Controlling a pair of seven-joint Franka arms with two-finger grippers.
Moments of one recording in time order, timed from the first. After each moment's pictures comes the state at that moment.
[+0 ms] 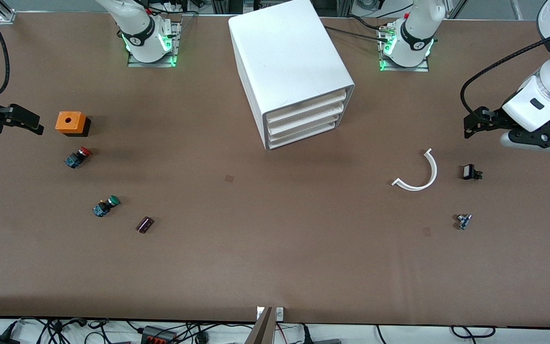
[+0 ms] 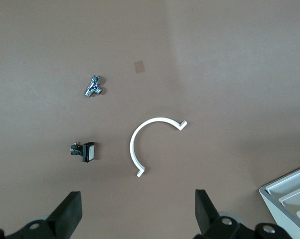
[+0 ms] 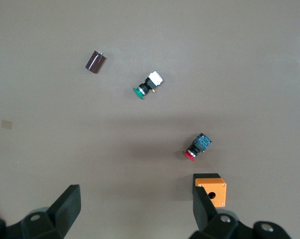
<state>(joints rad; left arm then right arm) 0.06 -0.01 -0.11 -1.77 0.02 1.76 0.07 -0.04 0.06 -0.03 -1.62 -0.02 1.65 -0.05</state>
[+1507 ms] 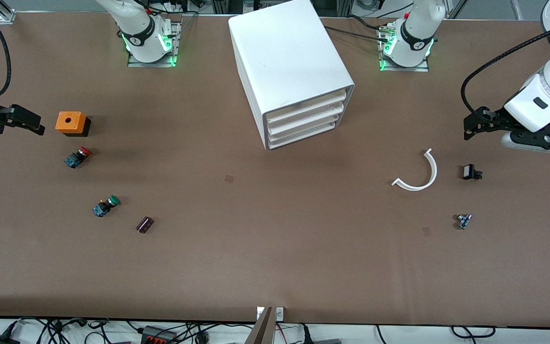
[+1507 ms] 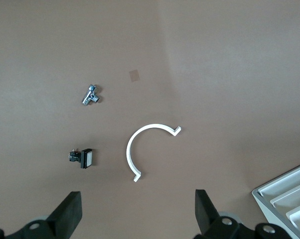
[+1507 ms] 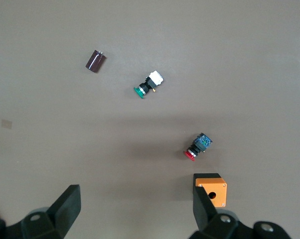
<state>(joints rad) 0.05 0.03 -0.11 -1.69 0.02 1.72 0.07 -0.03 0.06 -0.03 -1.62 -0.02 1.65 -0.05</state>
